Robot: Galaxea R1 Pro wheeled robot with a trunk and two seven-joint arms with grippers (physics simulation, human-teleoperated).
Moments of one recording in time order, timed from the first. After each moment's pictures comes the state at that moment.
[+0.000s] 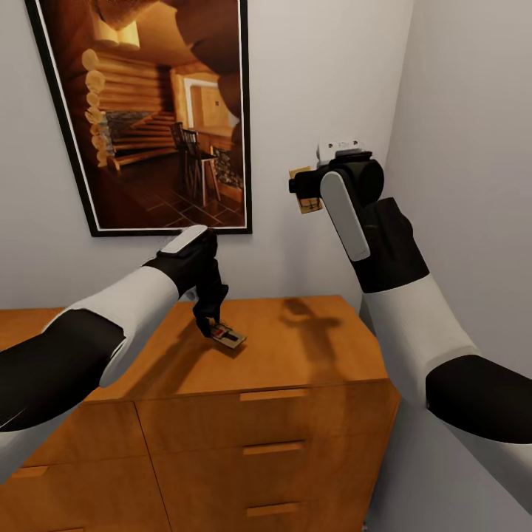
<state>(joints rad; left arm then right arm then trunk) -1.52 -0.13 -0.49 -0.33 2.02 -0.03 1.57 -1.41 0.13 0.34 -1.26 -0.41 1.04 -0.53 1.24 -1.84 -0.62</state>
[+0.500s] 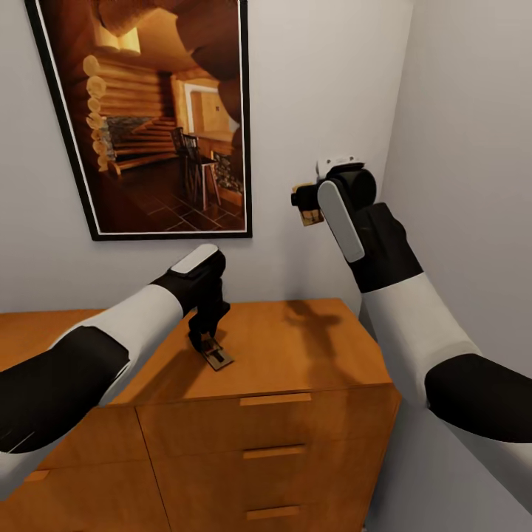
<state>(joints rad) -1.44 -0.13 -0.64 -0.37 2.02 0.16 1.57 -1.41 0.13 0.33 -1.16 -0.41 1.05 -0.53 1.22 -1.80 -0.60</state>
